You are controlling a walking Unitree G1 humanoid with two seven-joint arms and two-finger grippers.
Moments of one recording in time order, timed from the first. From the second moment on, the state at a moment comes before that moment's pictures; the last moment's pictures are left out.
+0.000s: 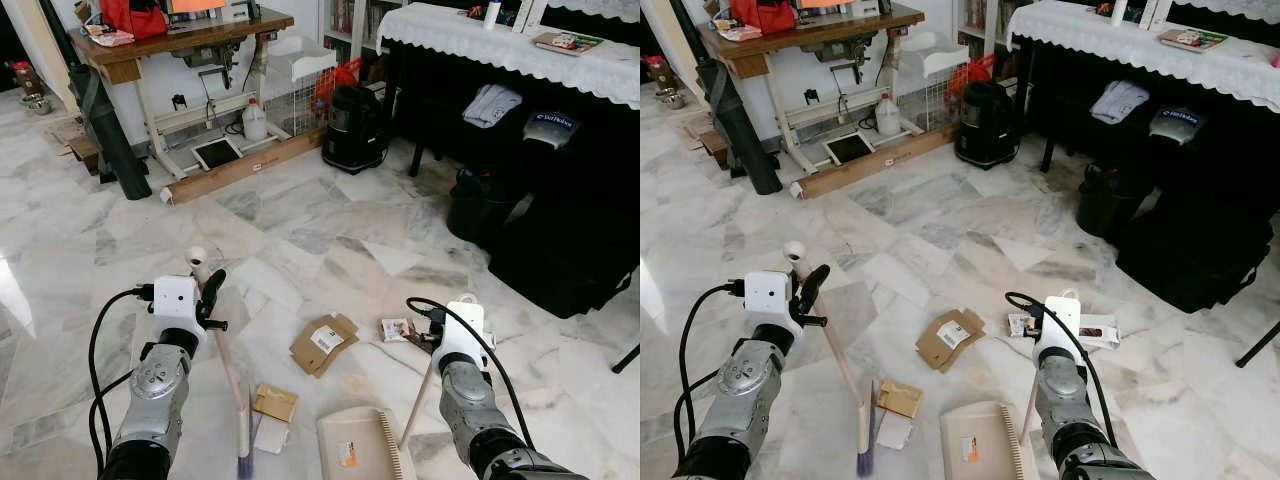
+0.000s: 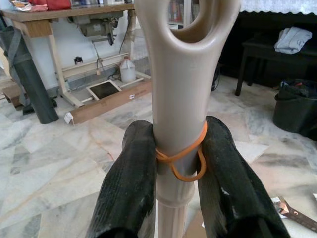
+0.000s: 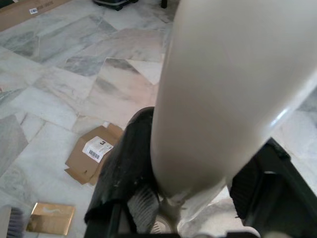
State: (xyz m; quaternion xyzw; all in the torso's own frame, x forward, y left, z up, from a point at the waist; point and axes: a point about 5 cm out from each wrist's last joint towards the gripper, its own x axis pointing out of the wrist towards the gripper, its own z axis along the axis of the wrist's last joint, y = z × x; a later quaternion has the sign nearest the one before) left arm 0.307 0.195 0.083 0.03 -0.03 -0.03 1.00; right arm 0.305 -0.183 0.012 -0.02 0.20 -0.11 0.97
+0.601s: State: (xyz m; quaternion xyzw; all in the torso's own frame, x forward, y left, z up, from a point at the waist) left arm 0.307 0.193 0.082 0.03 -0.03 -0.04 1.00; right arm 0.302 -0.184 0.007 -0.02 0.22 -0.11 0.97
